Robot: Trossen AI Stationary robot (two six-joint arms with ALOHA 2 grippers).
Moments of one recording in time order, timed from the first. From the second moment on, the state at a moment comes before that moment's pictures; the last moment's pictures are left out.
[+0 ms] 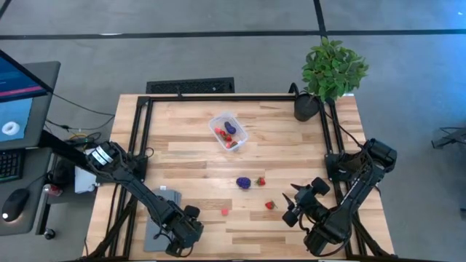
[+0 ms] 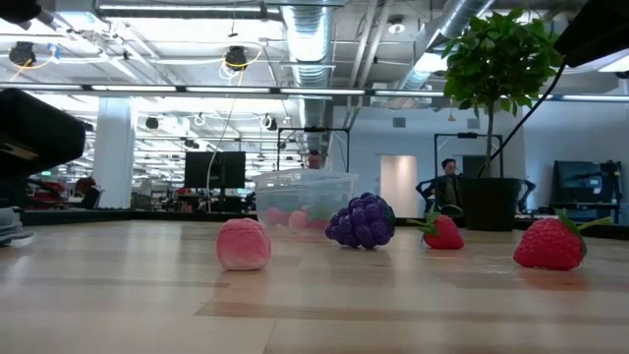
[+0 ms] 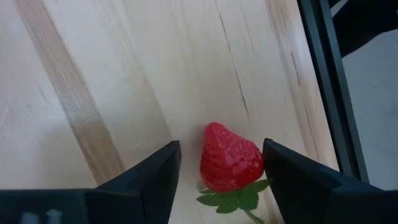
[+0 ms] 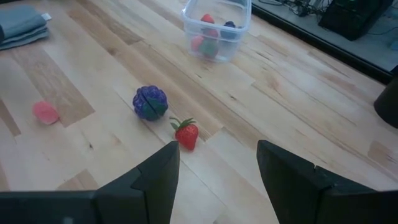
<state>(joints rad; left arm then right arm) -0.75 1.83 1.04 -0.37 0.12 -0.47 0.96 1.78 1.29 -1.44 0.94 1.82</state>
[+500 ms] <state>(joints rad) -0.75 1.83 1.04 -0.38 0.12 -0.48 0.96 1.78 1.29 -1.46 0.94 1.82</state>
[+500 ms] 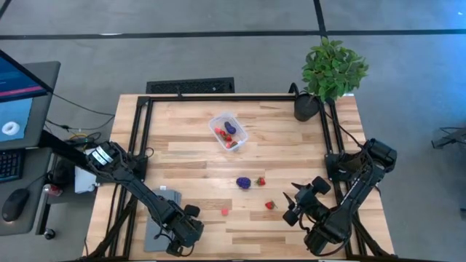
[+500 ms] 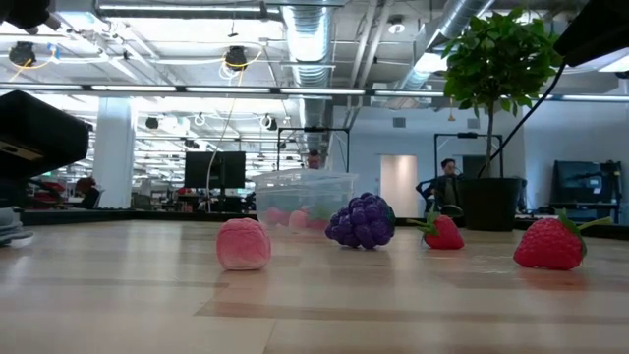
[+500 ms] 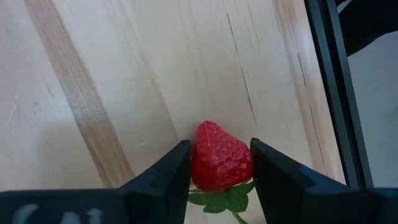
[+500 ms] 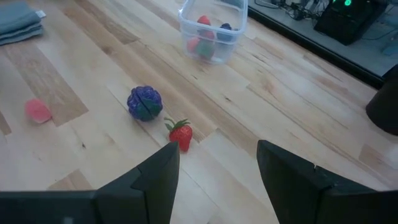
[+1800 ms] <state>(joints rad) -0.21 1.41 1.05 -0.56 -0.22 -0.12 0.98 1.78 1.29 -1.43 0.92 1.83</state>
